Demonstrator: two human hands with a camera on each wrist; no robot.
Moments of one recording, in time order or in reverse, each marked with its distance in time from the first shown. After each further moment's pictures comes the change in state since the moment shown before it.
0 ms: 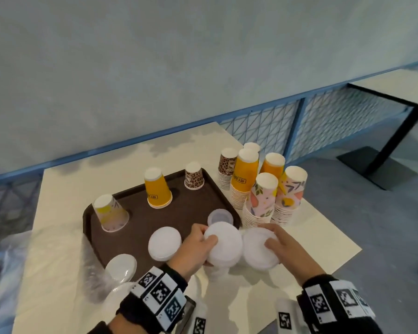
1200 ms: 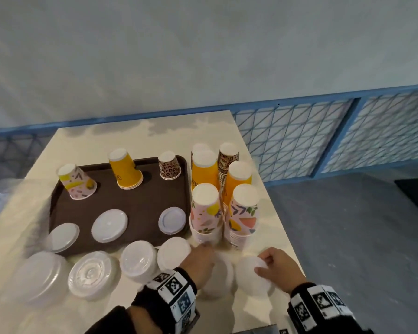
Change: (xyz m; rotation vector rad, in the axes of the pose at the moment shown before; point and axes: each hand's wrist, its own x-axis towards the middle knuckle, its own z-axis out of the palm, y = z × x) left_hand 0.104 0.019 0.182 1.038 0.012 -0.070; right_hand 0.149 0.125 -0.157 -0.546 -0.326 -0.037
